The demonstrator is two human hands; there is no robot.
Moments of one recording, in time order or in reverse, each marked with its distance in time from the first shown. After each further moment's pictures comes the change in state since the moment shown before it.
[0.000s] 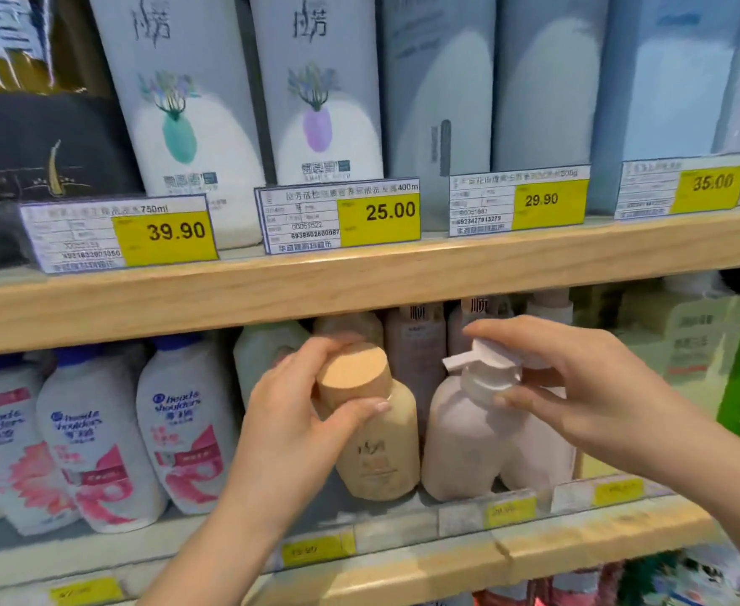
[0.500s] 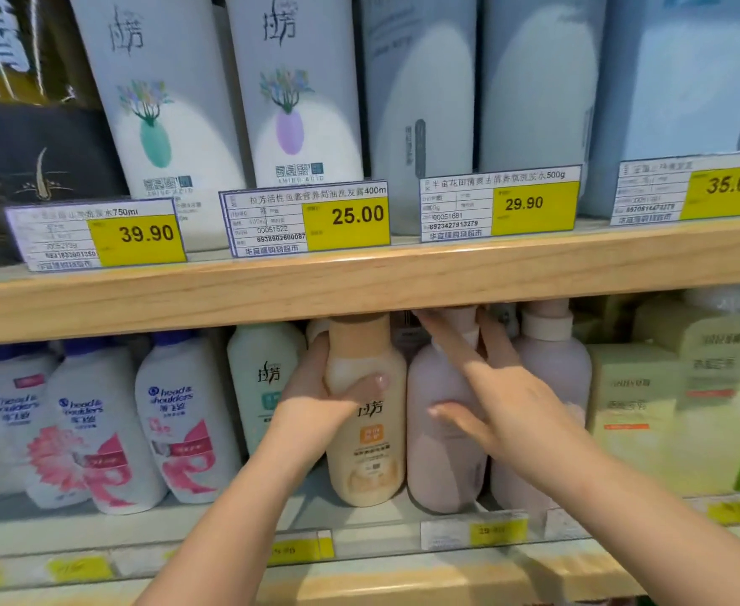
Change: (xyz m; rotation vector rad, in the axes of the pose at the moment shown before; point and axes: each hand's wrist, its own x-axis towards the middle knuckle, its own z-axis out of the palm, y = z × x) left_hand 0.023 -0.017 0.047 -0.294 -0.027 -0.435; right_hand 0.012 0.028 0.038 -0.272 -0.154 0.125
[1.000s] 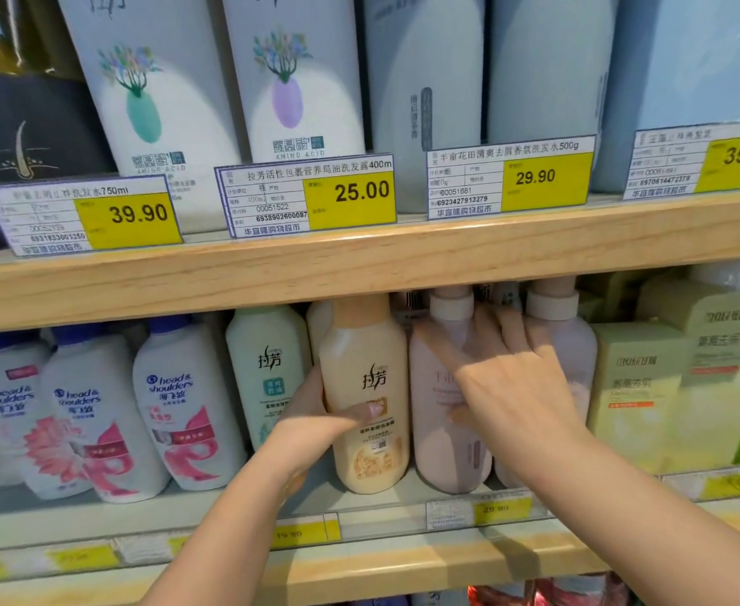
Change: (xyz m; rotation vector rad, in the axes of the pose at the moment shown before) left_hand -0.001 -0.040 -0.006 -0.069 -0.147 -0.238; right_hand 0.003 -0.012 0.008 -0.390 0.062 0.043
